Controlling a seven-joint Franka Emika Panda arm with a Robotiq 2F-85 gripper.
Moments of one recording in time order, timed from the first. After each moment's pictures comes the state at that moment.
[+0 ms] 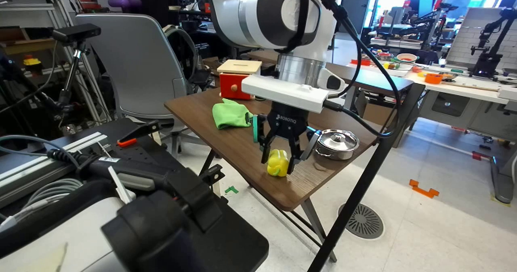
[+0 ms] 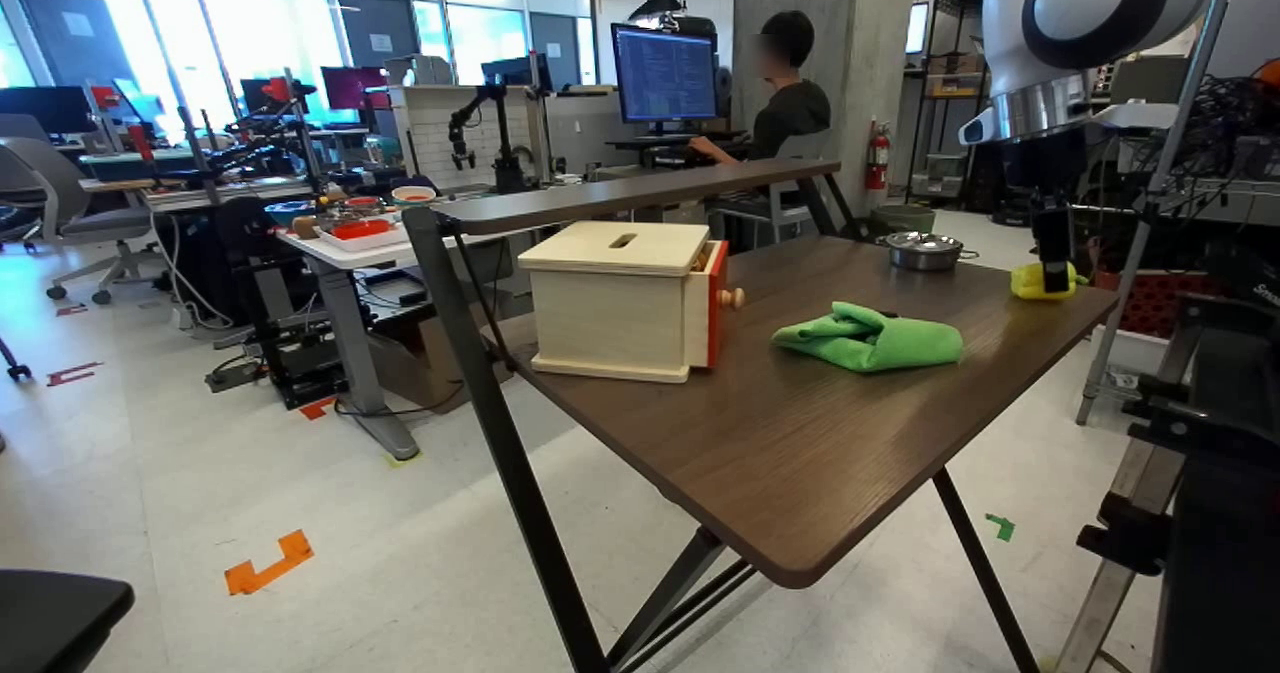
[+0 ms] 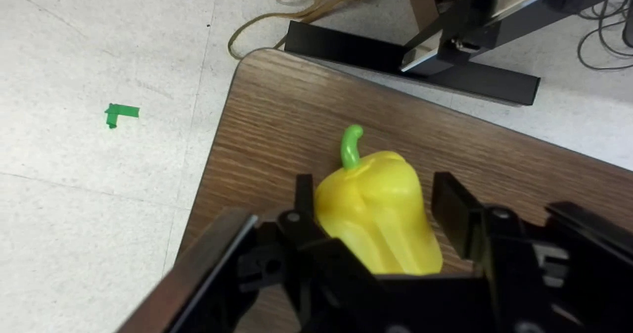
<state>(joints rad) -0.24 0.56 -0.07 -2.10 -0.15 2.41 -0.45</state>
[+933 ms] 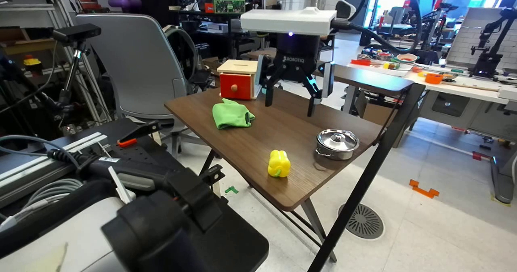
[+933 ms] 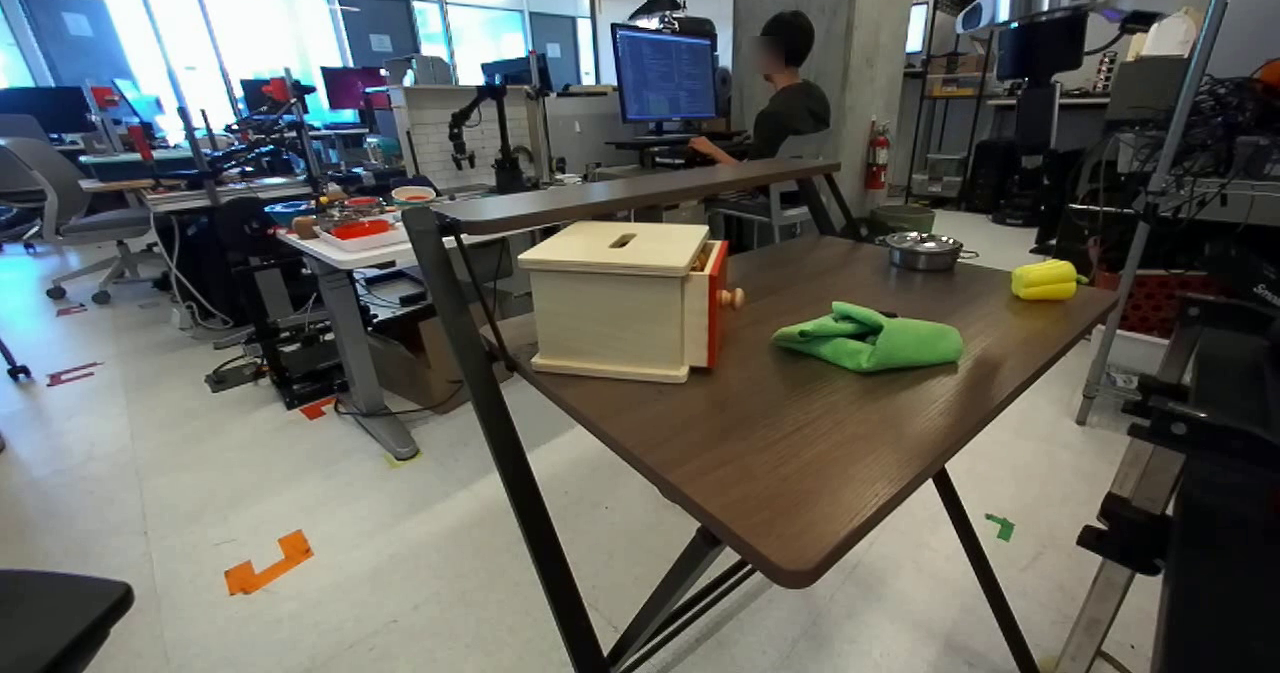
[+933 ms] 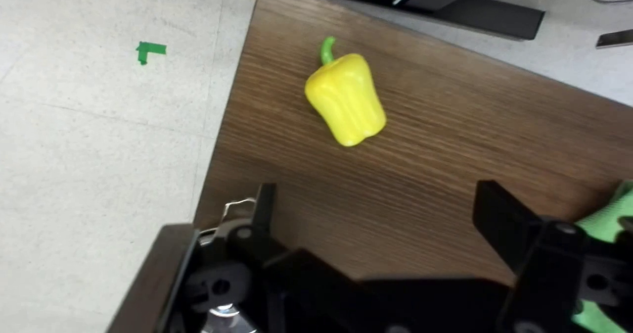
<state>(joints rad) -0.23 0.33 -0.04 -2.14 -0.11 2.37 -0.45</state>
